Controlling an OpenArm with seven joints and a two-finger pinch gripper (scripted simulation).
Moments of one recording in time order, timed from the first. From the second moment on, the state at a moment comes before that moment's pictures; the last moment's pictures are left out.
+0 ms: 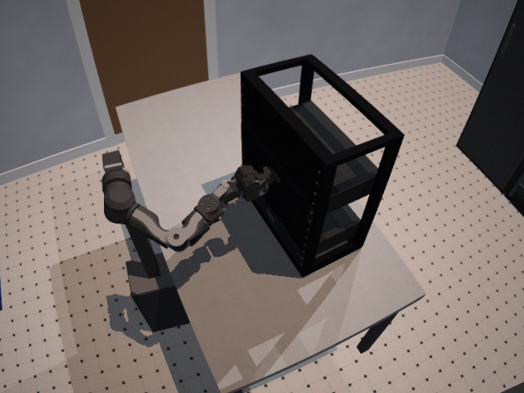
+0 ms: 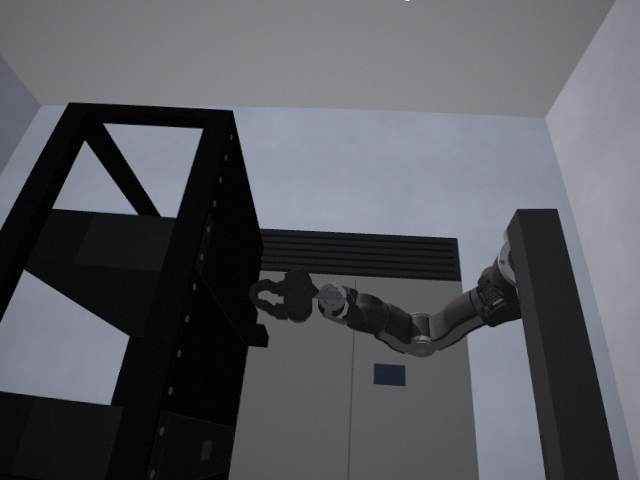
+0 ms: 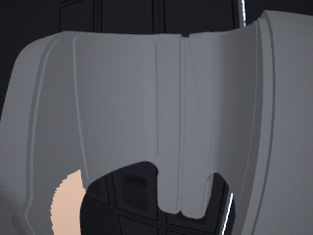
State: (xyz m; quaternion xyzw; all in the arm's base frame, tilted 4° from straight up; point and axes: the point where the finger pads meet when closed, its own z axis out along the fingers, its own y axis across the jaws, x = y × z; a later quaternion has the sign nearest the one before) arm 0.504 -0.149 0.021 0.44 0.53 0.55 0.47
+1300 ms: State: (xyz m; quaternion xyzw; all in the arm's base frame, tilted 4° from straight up) arm 0.511 -0.148 0.021 0.44 0.53 0.54 0.47
